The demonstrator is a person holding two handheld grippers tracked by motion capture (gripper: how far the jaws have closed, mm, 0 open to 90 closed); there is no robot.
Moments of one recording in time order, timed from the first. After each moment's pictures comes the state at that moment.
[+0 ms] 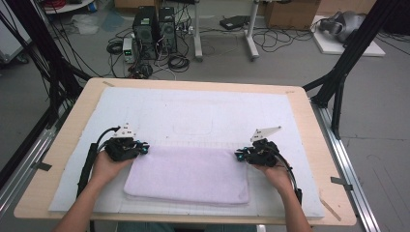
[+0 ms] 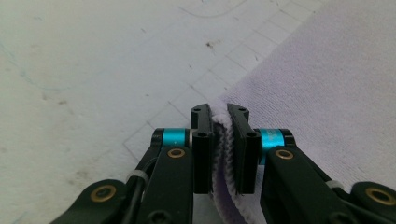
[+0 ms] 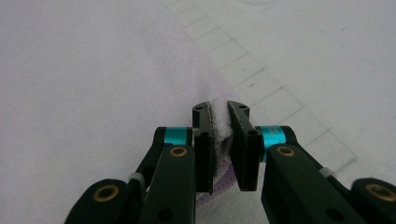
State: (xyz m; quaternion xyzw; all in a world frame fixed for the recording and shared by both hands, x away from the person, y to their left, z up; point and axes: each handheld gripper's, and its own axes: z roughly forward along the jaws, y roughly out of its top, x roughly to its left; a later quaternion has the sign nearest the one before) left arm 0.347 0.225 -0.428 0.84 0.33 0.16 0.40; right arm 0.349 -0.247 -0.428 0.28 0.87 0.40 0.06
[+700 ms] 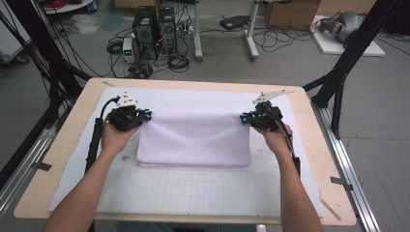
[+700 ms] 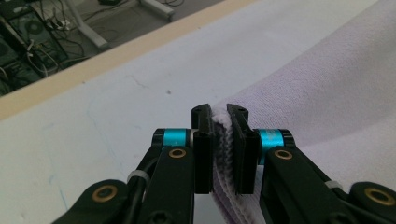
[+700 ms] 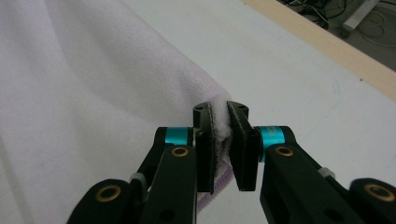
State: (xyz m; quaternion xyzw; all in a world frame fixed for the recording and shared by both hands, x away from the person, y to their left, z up) left arm 0.418 0.209 -0.372 0.79 0.37 0.24 0.43; right arm 0.423 -0.244 -0.355 0.32 0.85 0.38 0.16
